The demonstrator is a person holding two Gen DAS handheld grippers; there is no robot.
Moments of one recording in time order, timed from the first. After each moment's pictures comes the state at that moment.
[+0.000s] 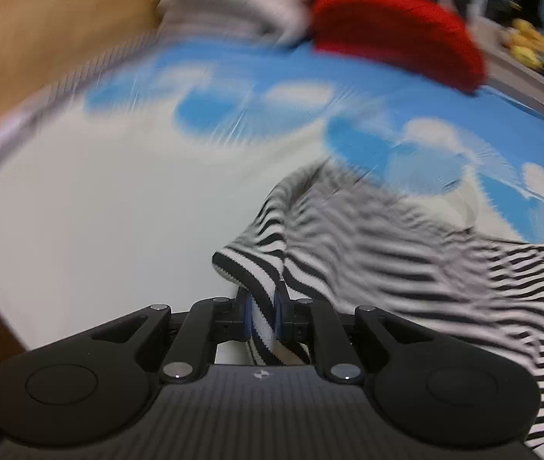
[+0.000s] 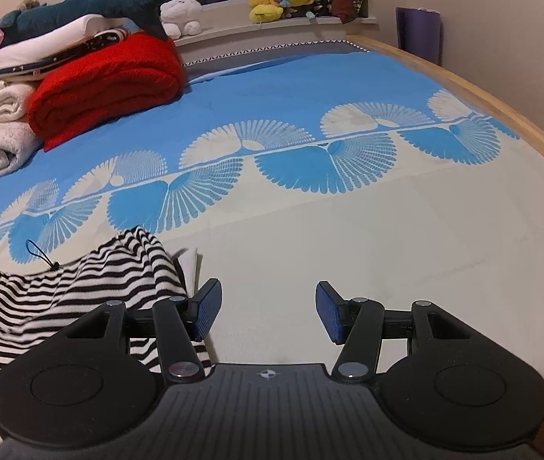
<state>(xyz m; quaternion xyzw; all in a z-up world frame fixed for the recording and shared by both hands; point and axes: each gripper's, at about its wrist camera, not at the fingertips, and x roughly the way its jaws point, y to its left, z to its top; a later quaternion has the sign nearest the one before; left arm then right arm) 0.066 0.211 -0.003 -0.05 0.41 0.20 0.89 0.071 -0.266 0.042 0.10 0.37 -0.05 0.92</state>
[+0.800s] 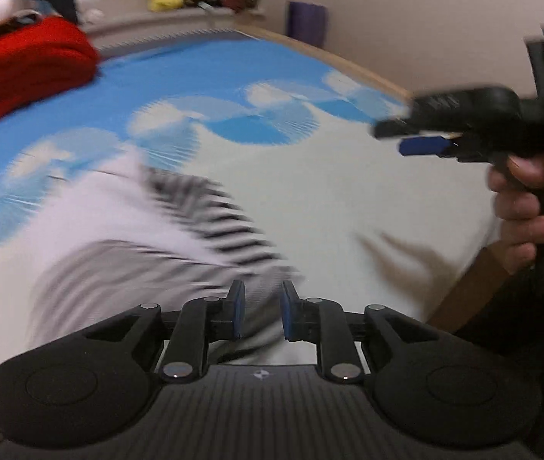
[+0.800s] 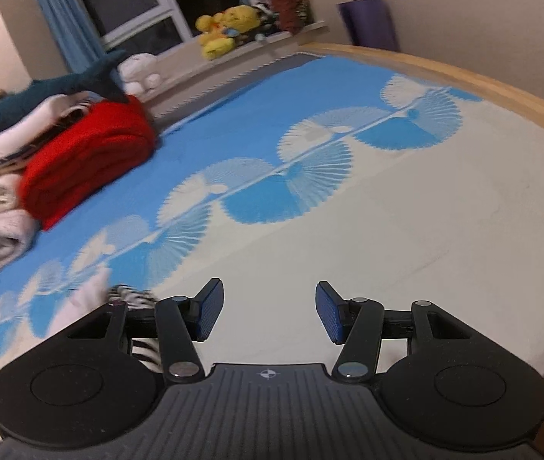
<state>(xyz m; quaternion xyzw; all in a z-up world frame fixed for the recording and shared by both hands) 0.038 -0.047 0.024 0.07 0.40 -0.26 0.88 0.048 -0.338 0.055 0.22 0.32 -0.04 0.92</state>
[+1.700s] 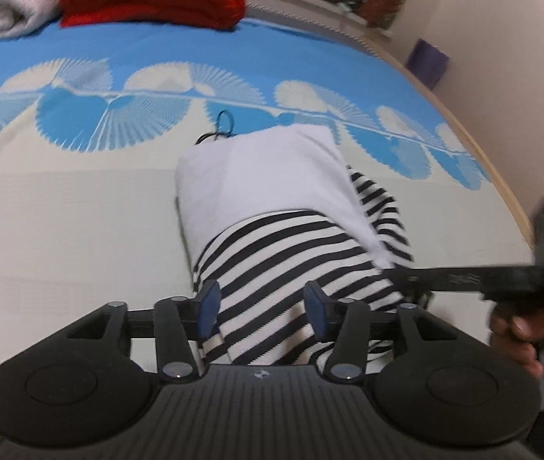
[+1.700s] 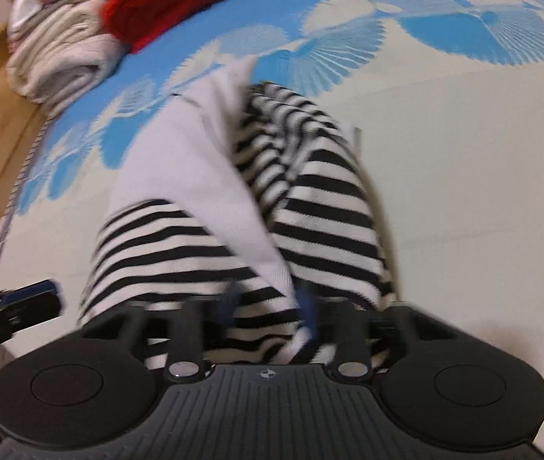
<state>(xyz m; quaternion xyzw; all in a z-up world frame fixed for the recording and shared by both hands) 0.099 0.094 0.002 -0.10 0.47 -0.14 0.87 0.113 -0.194 -0.022 0.17 0.50 0.16 0.83</state>
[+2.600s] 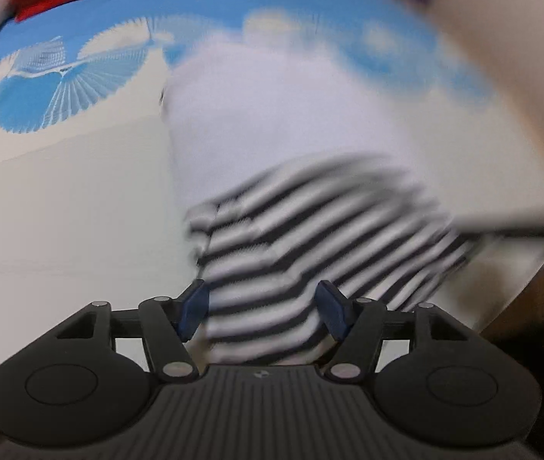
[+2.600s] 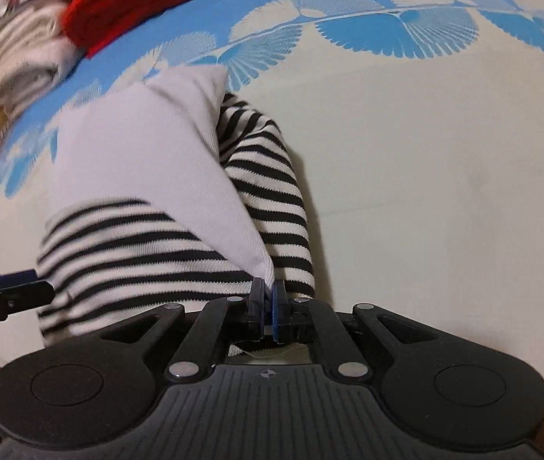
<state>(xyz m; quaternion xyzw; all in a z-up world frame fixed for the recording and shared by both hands) 0.098 0.027 -0.054 0.05 0.54 -0.15 0.83 0.082 -0.252 -0.025 0.12 0.53 0.08 0.83</state>
